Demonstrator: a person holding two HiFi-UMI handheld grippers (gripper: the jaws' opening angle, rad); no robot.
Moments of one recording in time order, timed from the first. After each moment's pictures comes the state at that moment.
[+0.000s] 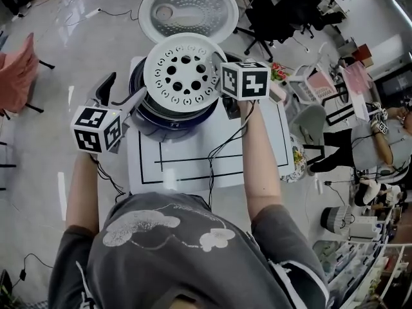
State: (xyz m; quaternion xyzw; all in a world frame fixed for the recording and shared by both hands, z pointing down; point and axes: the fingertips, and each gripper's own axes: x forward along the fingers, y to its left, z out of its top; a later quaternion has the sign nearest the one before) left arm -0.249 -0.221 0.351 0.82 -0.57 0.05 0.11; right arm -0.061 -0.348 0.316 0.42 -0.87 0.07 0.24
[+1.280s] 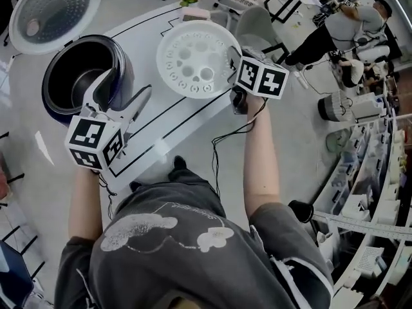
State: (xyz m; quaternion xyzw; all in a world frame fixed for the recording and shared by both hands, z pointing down) left arm 0.022 -0.169 0.346 0.95 -0.30 0.07 0.06; right arm 0.293 -0.194 0.362 0.70 -0.68 0.19 0.12
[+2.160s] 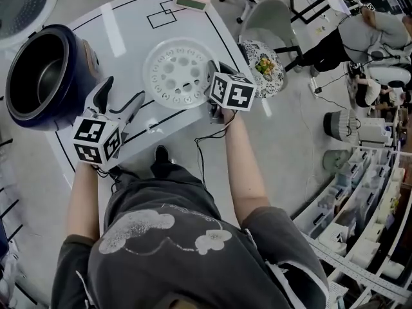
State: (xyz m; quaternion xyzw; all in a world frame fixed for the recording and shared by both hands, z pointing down) left arm 0.130 -0.202 0.485 0.90 -0.37 0.14 0.16; right arm 0.371 -0.243 0.542 0.63 -0.70 0.28 0.17
